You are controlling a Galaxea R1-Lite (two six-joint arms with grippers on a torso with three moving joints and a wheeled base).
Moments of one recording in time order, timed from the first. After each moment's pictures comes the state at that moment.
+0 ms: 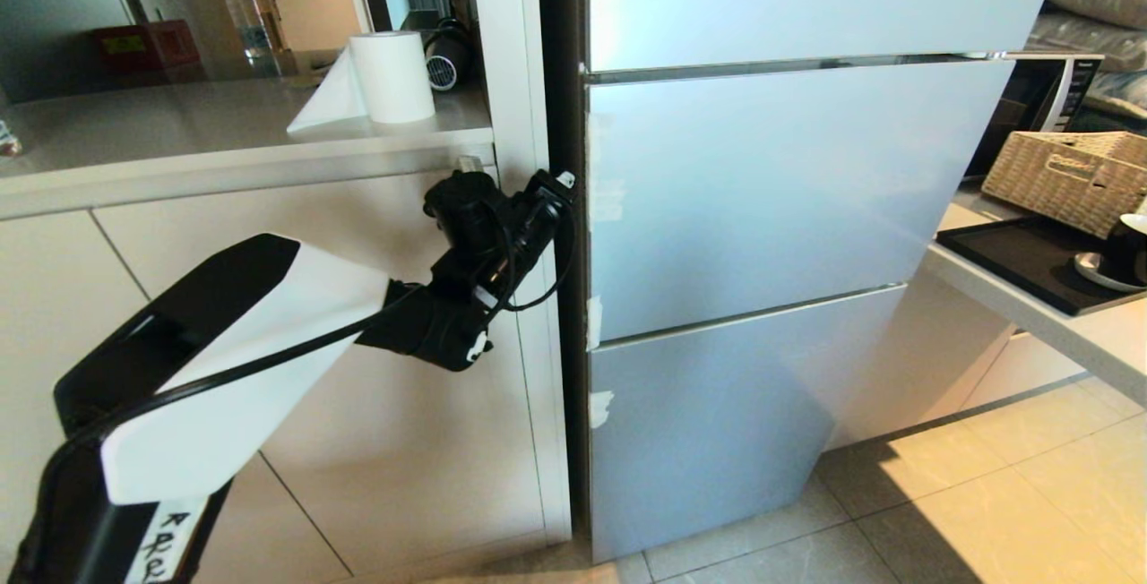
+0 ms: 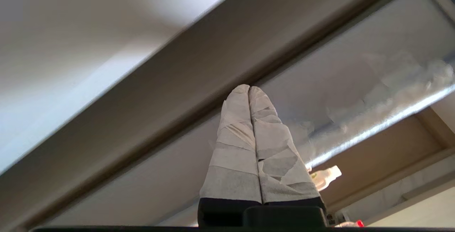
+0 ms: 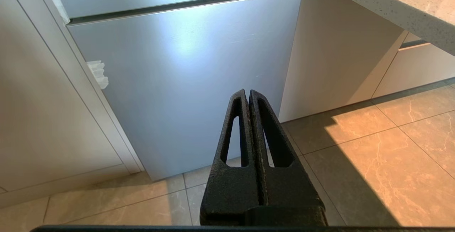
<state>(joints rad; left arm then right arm) -0.49 2.36 -1.64 -1.05 0.05 -0.90 0.00 0.00 0.00 0.01 -0.03 0.04</state>
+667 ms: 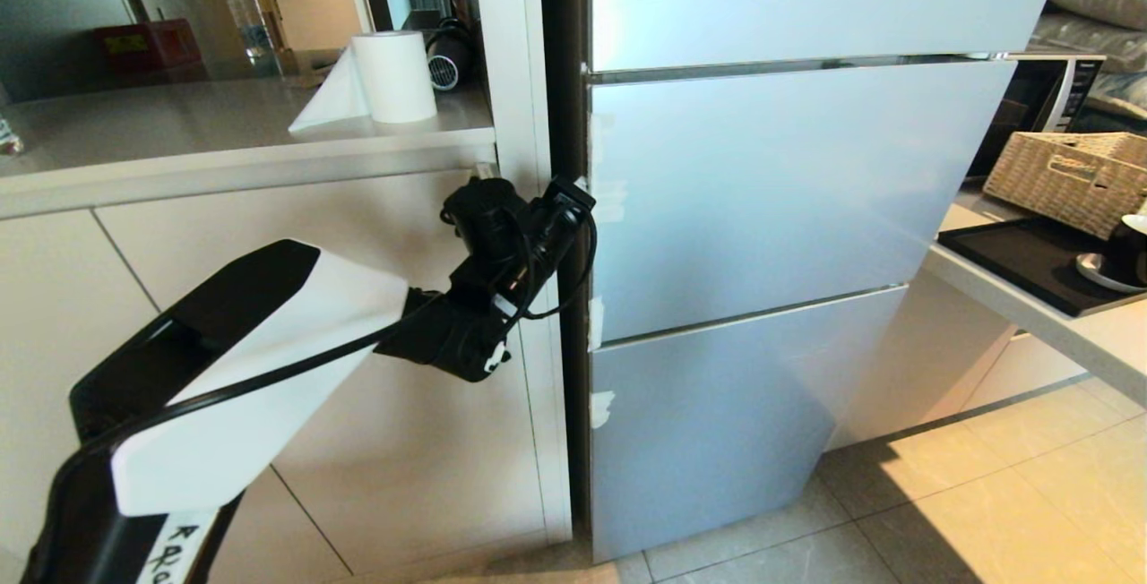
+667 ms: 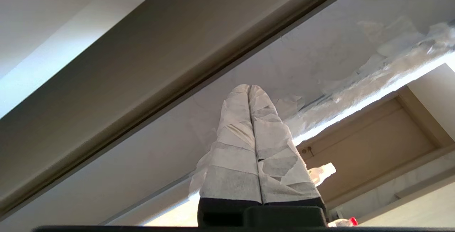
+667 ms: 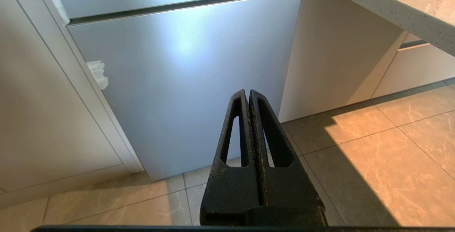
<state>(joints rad) -0.57 2.37 -1.61 -1.06 0.06 -0.90 0.00 0.00 0.00 0.01 -0.03 0.04</state>
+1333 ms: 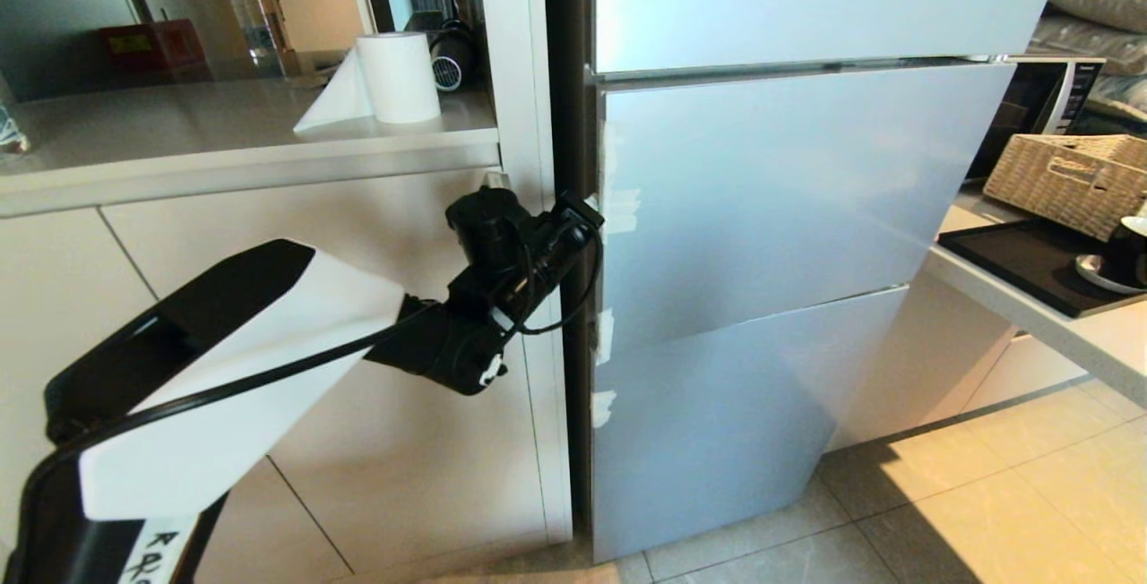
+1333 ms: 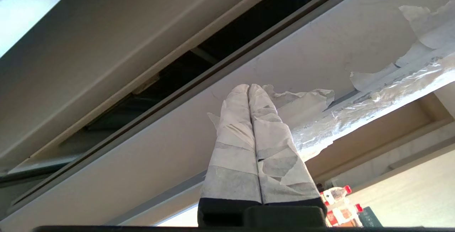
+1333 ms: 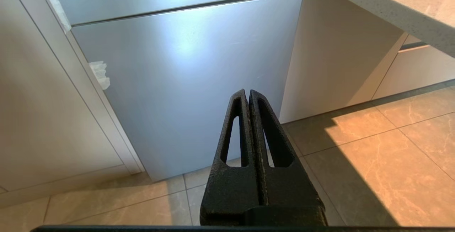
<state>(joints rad) -0.58 2.34 -1.53 -1.06 -0.01 -0.89 0.00 0.00 0.00 0.01 -0.03 0.04</state>
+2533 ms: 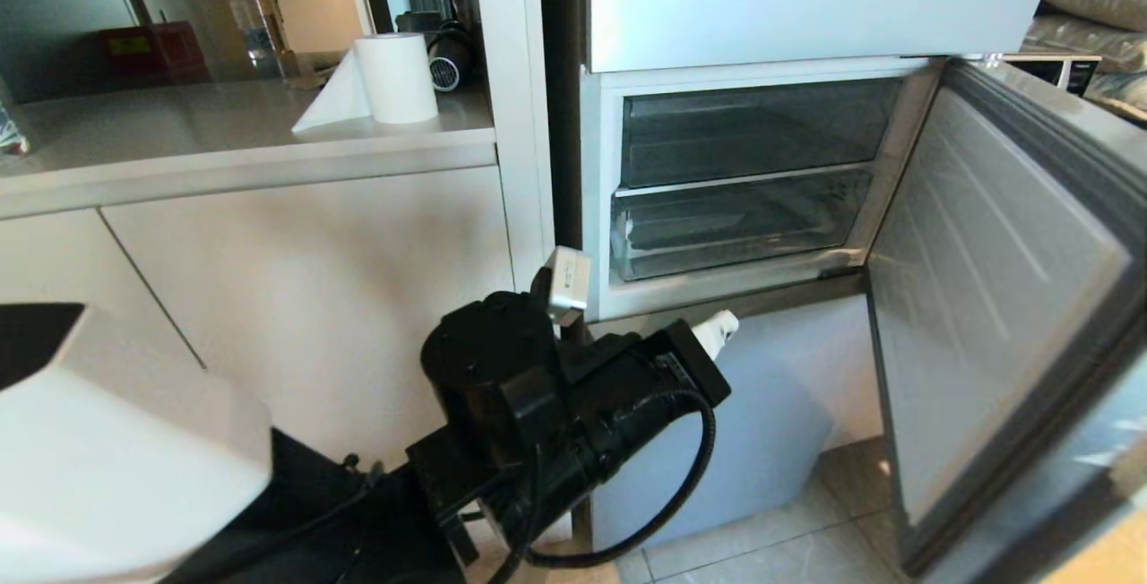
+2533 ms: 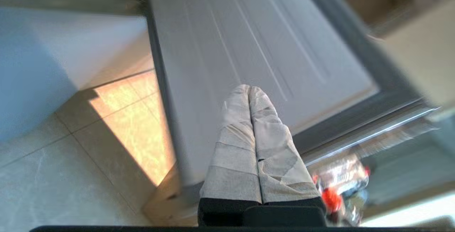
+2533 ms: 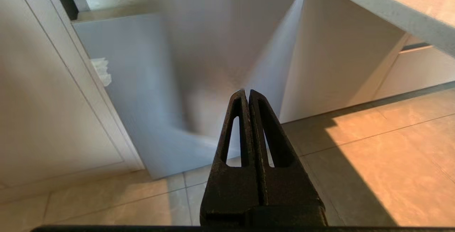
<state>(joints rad) -0.96 1.93 -0.84 -1.27 0.05 -0.79 0.00 0.00 0.00 0.00 -0.03 0.03</state>
